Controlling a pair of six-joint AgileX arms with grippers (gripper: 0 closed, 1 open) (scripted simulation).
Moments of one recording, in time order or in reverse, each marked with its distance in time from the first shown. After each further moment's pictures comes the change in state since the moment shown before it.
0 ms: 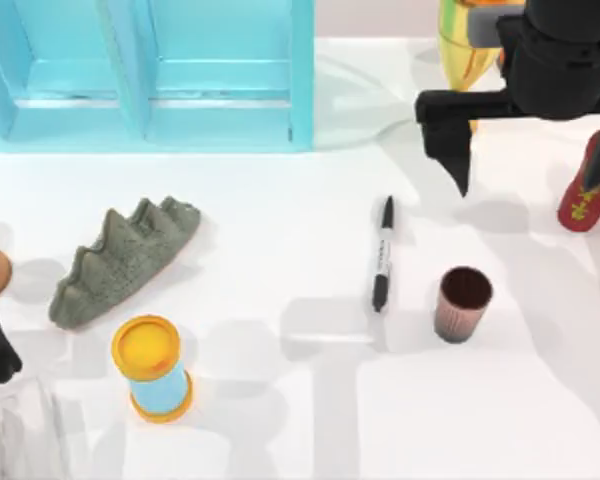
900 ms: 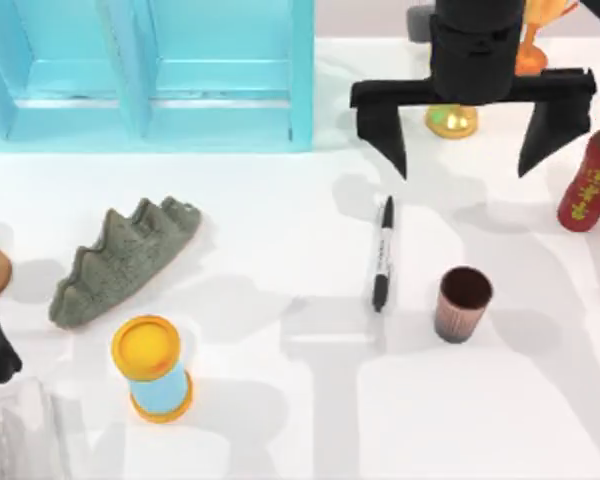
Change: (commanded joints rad) left arm 0.000 0.000 0.000 0.000 0.000 0.000; right arm 0.045 0.317 0.371 -0.106 0.031 0.119
